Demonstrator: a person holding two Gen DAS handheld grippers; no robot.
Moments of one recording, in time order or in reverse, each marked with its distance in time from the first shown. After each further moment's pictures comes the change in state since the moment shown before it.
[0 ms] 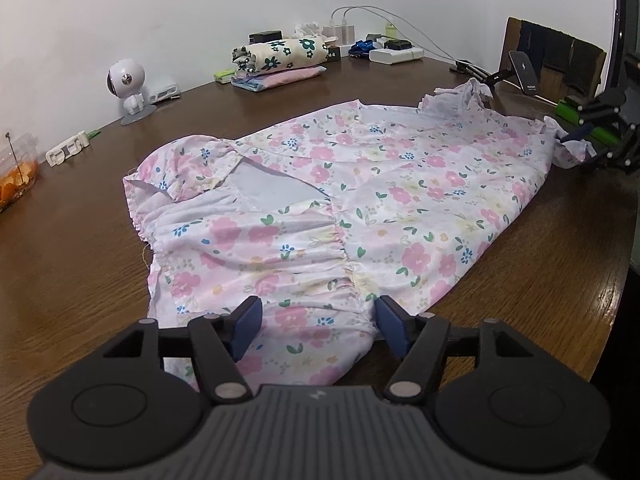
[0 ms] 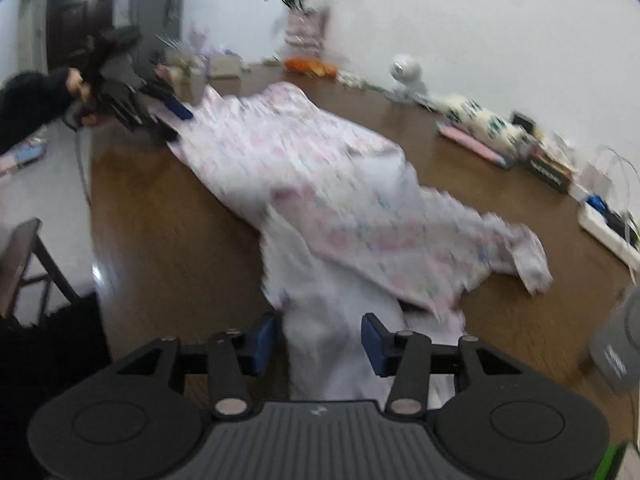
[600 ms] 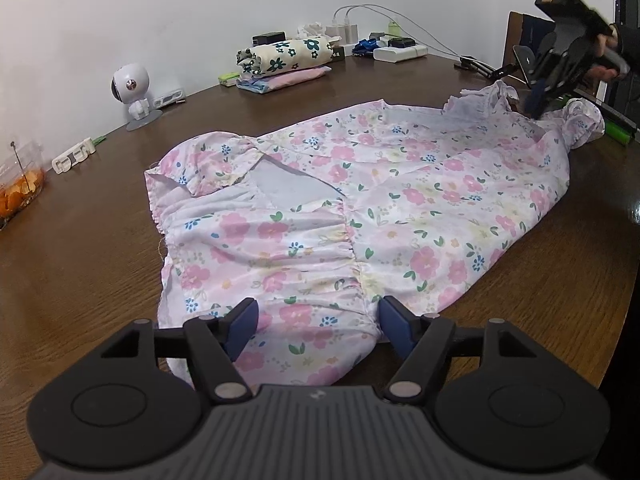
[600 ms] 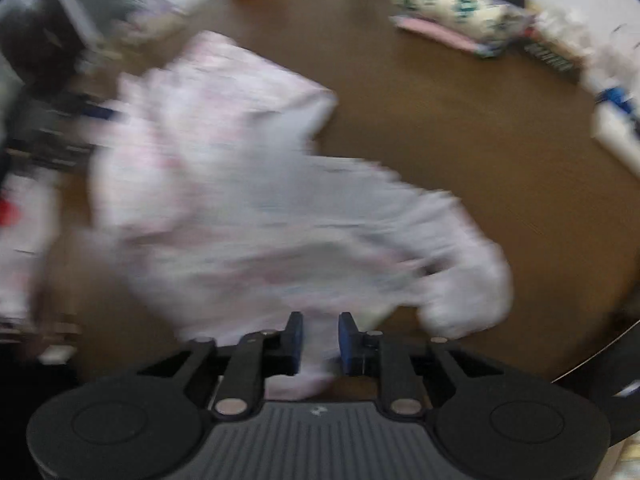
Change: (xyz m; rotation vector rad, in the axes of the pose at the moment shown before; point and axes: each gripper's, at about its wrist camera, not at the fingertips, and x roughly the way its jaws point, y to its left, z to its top) left arm 0.000 0.003 0.001 0.024 -0.002 0.025; right arm 0.063 -0.130 0.098 0.184 0.378 0.108
